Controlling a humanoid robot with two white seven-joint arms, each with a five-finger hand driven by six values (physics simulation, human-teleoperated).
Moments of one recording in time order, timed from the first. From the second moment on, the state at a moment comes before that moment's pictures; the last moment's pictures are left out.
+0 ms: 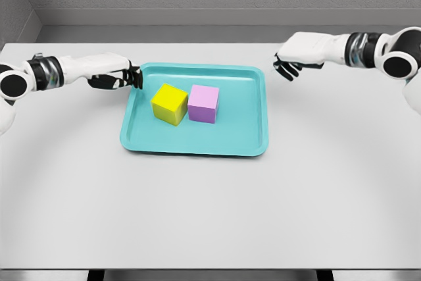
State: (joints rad) left arm -0.84 0.53 -0.66 -0.88 -0.27 -0.61 -0.61; right arm -0.95 -0.57 0.72 -1.10 0.55 -0.61 0.61
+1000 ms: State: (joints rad) left arm -0.80 0.51 -0.70 -0.95 -0.21 -0.58 -0.60; right arm -0.93 -0.64 0.71 -1.14 0.49 -0.61 0.61
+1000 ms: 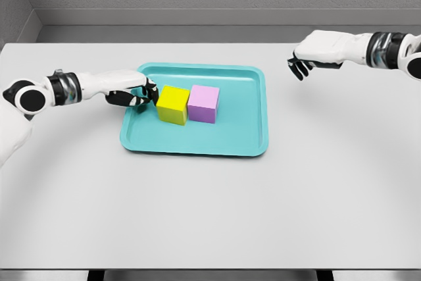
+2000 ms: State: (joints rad) left arm -0.78 0.63 -0.78 -1.15 -0.17 -0.61 -0.61; right arm -0.80 -0.69 0.52 -1.16 0.44 -0.61 0.61
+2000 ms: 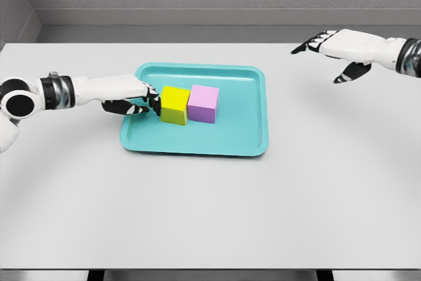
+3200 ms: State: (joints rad) left arm -0.83 0.55 -0.78 -1.02 -0.11 -0.61 -0.61; right arm -0.80 -0.70 0.53 -1.20 0.44 -0.61 0.61
